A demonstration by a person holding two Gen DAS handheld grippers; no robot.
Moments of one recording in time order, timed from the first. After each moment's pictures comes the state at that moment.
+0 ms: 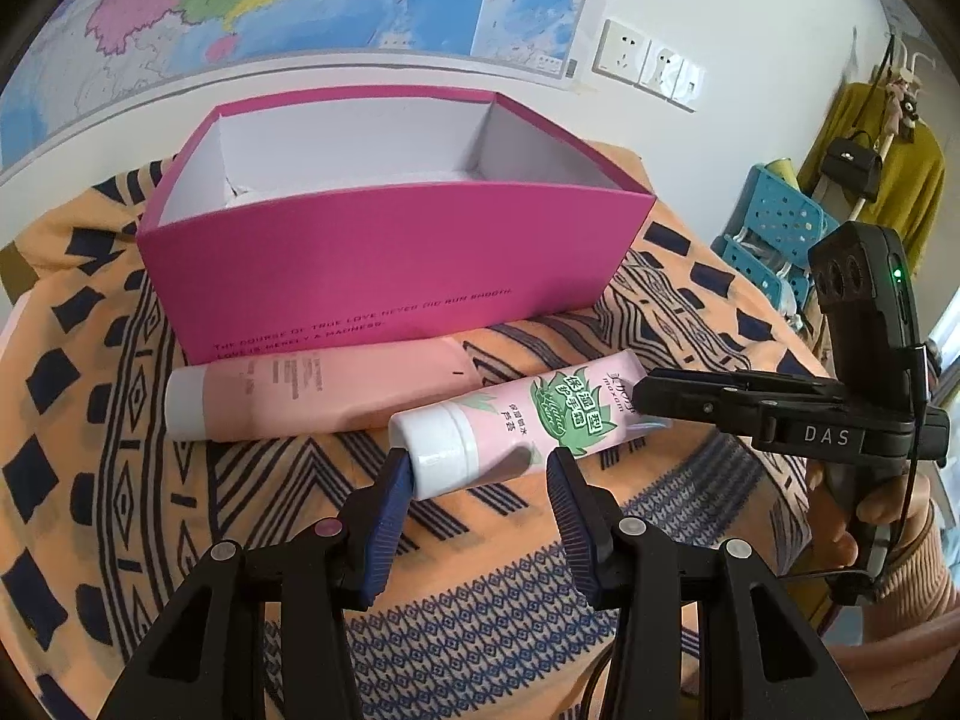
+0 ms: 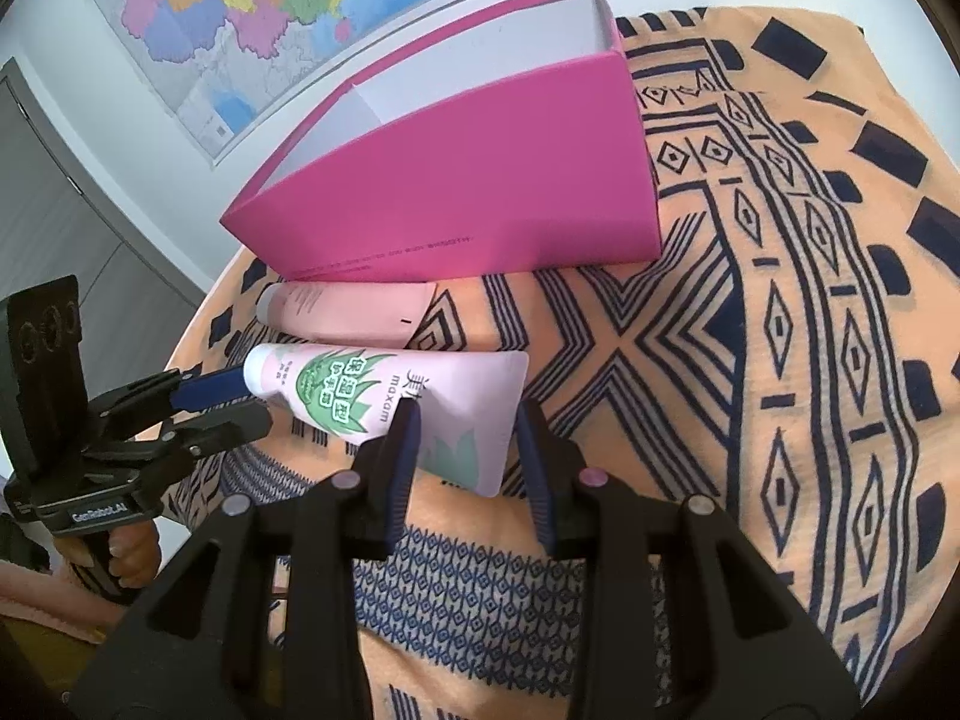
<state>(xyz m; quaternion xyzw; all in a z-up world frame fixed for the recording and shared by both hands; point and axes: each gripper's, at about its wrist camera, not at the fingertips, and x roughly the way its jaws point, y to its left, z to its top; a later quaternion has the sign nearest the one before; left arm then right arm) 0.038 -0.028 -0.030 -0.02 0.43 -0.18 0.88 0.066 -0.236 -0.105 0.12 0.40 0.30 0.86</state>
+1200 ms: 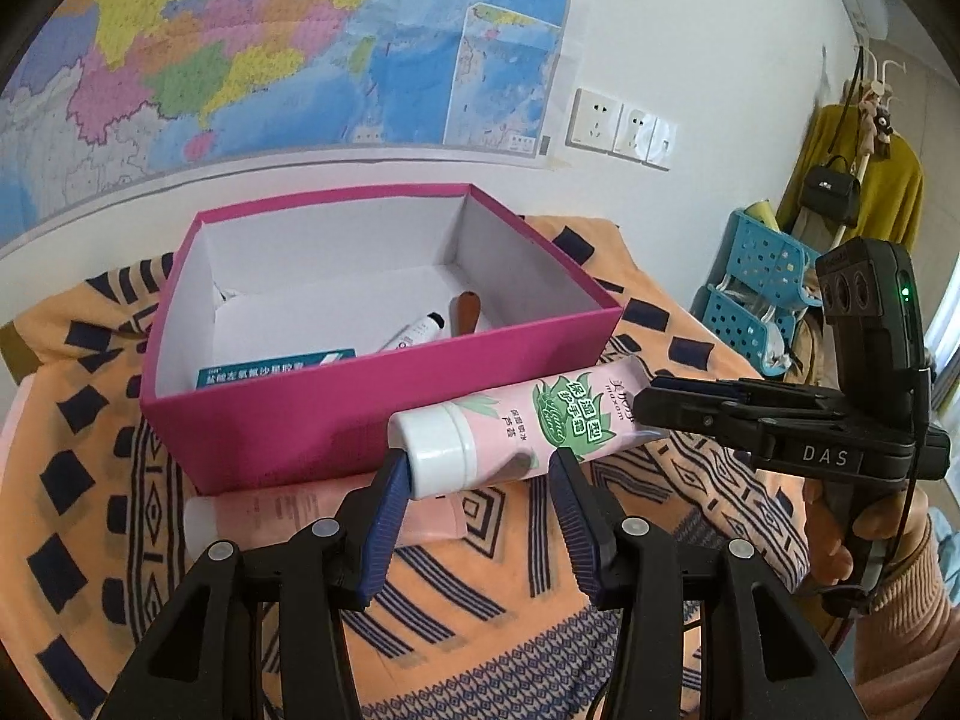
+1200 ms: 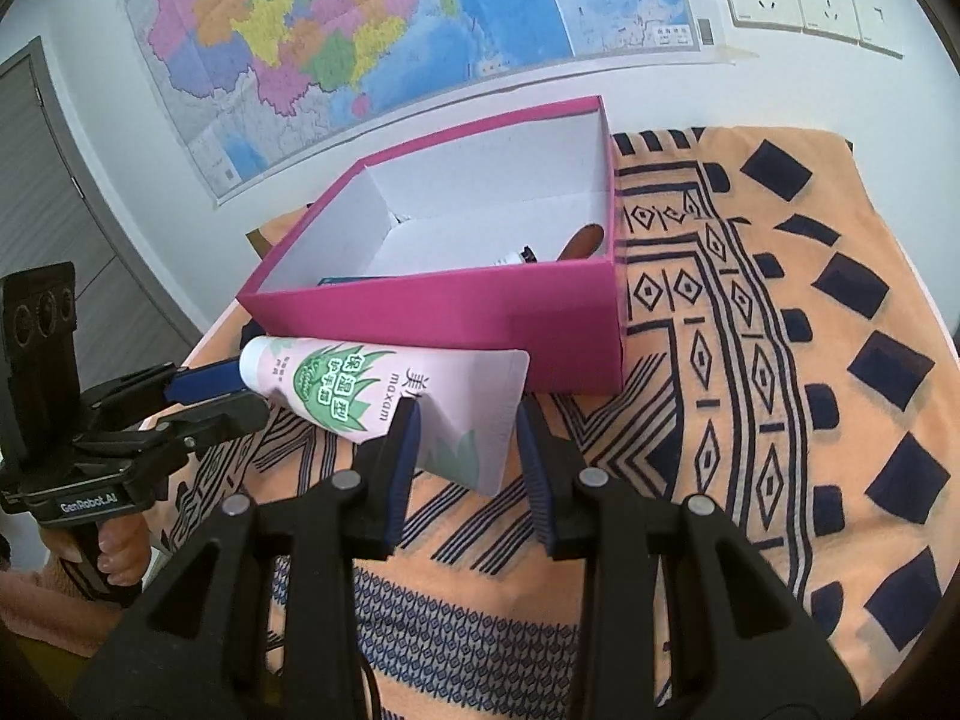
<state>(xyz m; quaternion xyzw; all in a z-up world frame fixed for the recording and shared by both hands) 0.055 -0.040 0.013 -0.01 0.36 -0.20 0.91 0.070 -0.247 -0.052 0.09 0.33 0.28 0.90</state>
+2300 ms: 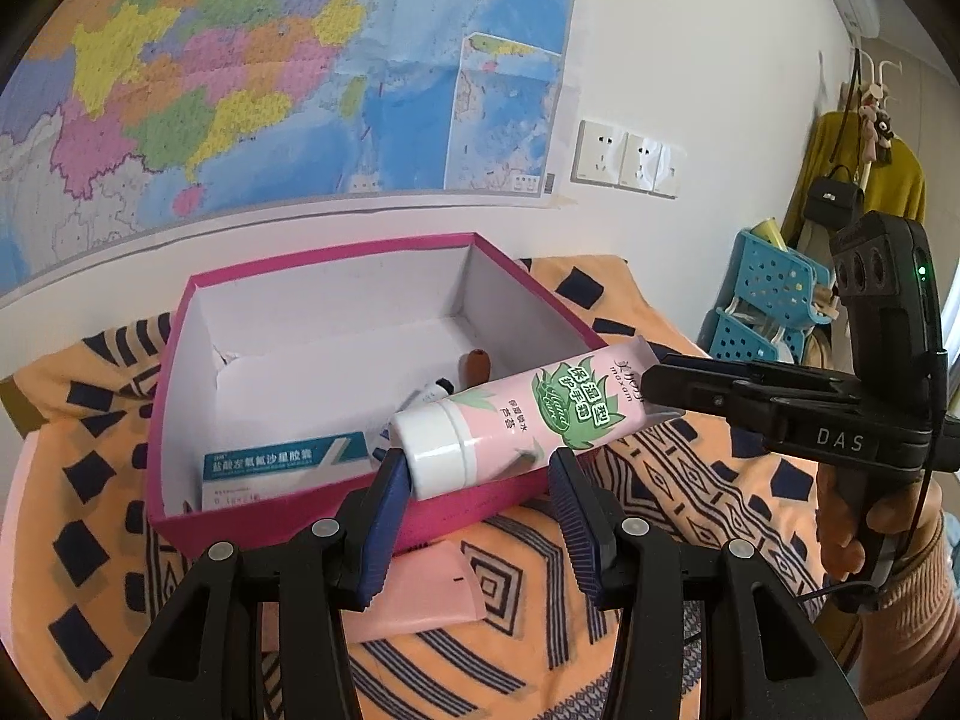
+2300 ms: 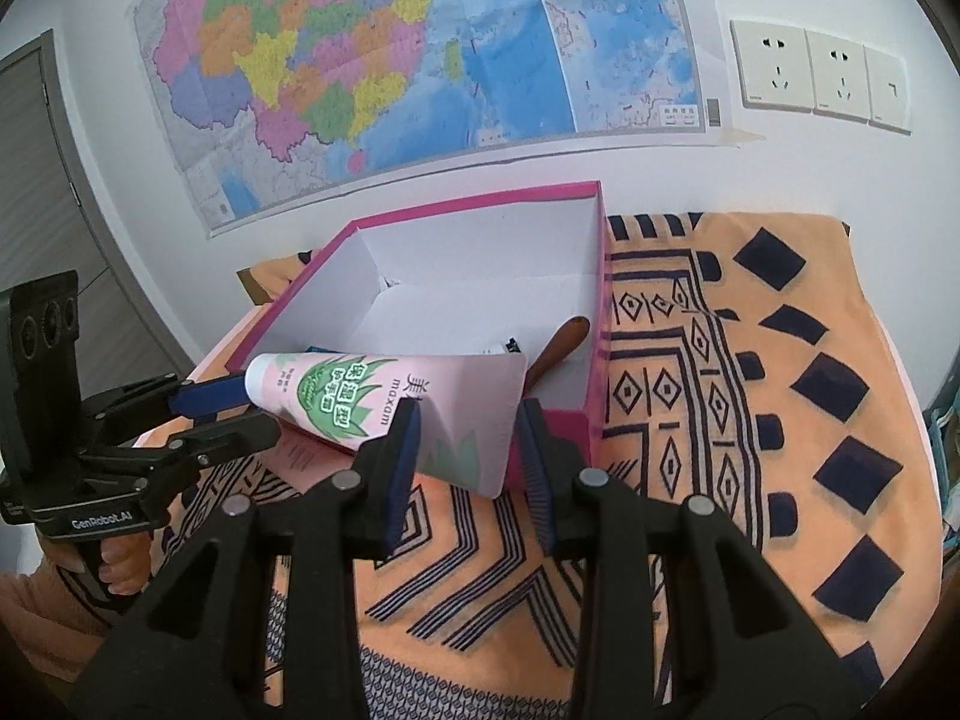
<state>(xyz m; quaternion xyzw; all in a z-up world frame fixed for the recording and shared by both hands) 0.087 -0.047 0.035 0.01 0.33 -0.19 0.92 0.098 -0.251 -0.014 0.07 0.28 0.28 0.92</state>
